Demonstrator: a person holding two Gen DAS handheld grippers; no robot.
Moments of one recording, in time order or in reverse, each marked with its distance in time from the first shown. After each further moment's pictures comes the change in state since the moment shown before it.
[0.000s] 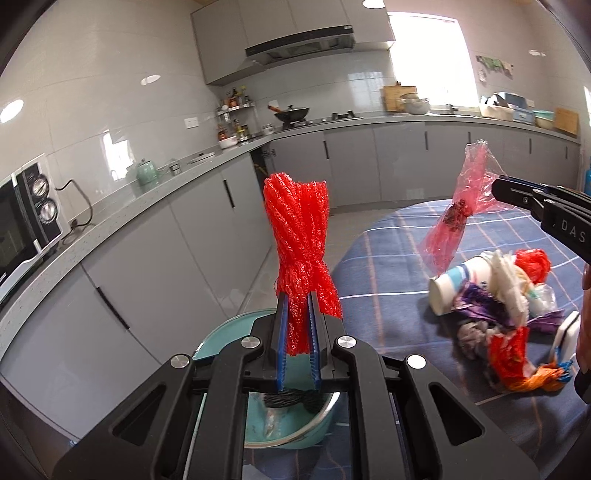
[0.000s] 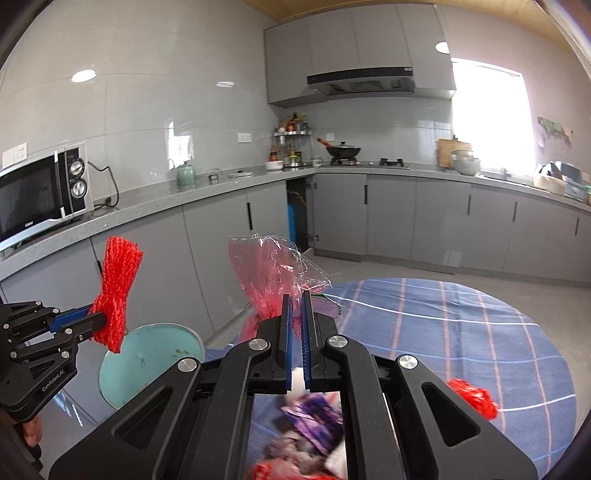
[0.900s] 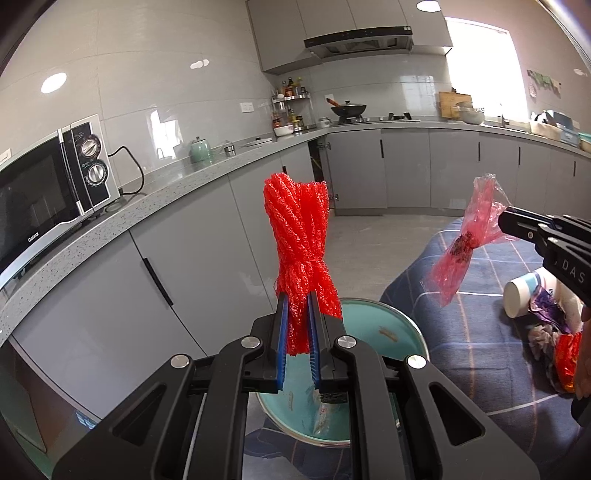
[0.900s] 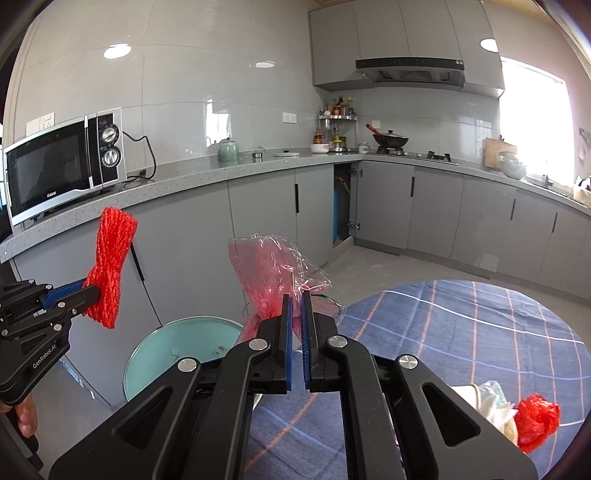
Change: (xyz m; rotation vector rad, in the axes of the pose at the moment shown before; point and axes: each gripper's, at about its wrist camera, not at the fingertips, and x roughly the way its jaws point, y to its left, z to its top) left arm 0.011 0.077 -0.020 -0.113 0.020 0.155; right arm 0.060 0.079 0.000 -0.078 0.067 0.129
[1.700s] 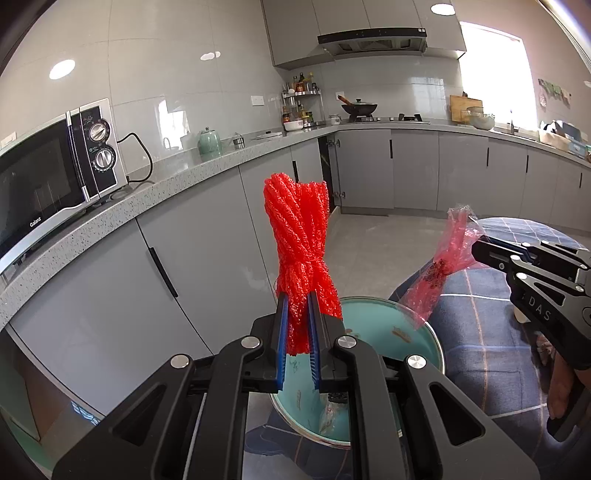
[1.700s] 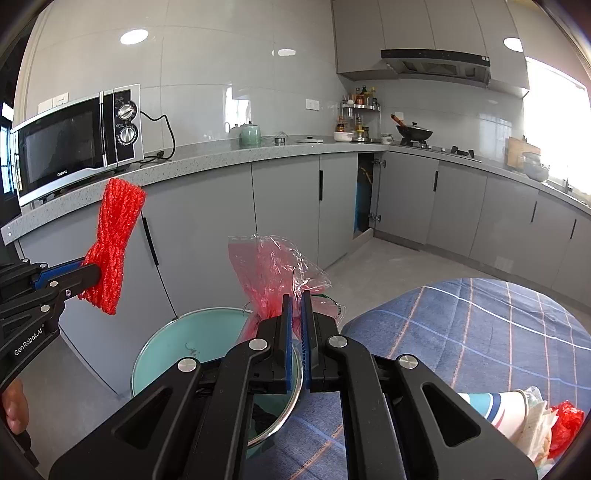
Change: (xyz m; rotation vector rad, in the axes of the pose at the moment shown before) left arm 0.008 0.017 -0.001 -0.045 0.017 0.007; right arm 0.038 0.033 -0.004 -0.041 0.047 0.061
